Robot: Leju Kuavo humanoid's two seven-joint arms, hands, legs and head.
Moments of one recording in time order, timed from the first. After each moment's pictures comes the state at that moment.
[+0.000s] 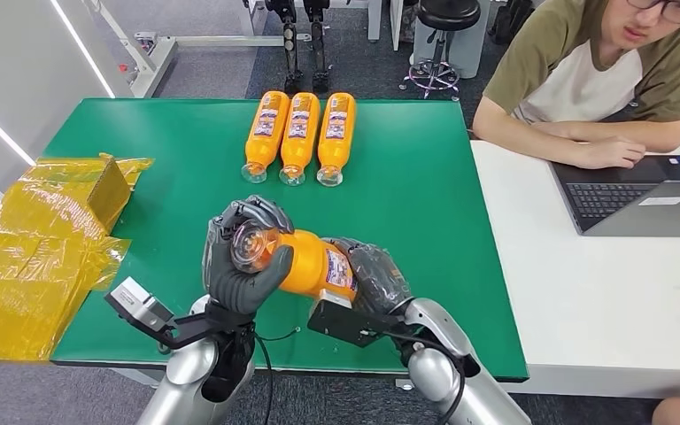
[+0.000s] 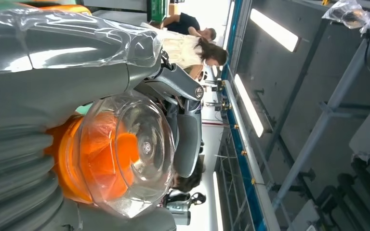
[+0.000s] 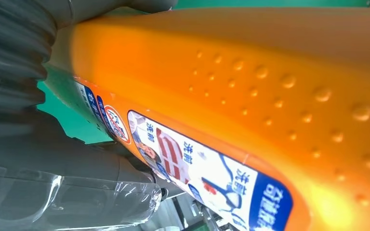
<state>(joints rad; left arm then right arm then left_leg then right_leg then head) -0.18 -0.14 -0.40 -1.49 0.15 -0.03 -0.54 -0.40 0.01 0.50 -1.14 0.64 -0.15 -0.11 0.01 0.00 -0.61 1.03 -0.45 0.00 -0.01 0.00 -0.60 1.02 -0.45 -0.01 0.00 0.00</state>
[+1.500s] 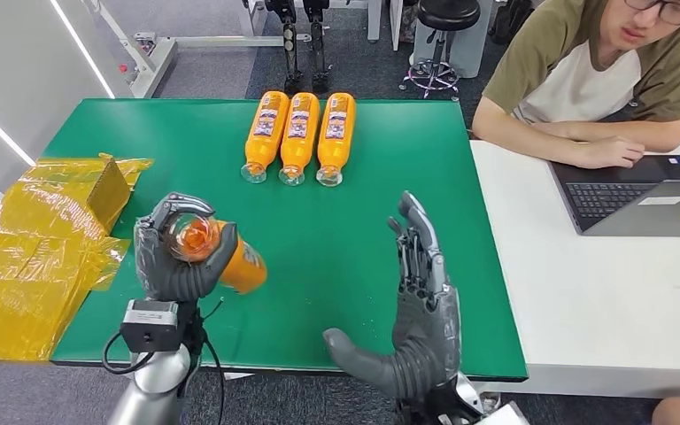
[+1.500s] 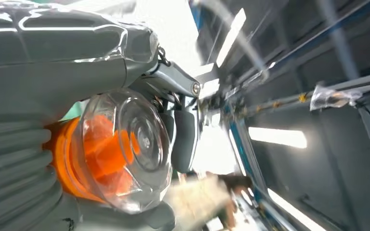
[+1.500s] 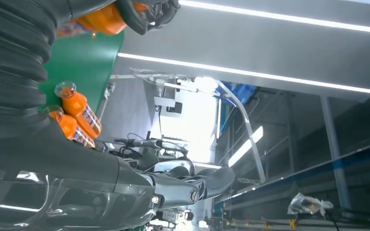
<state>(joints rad) -0.13 -0.04 -0.23 -1.55 -0.40 0.43 -0.51 -0.08 0.08 0.51 -1.68 0.18 -0.44 -0.49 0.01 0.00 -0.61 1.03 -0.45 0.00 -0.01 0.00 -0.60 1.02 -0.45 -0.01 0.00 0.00</state>
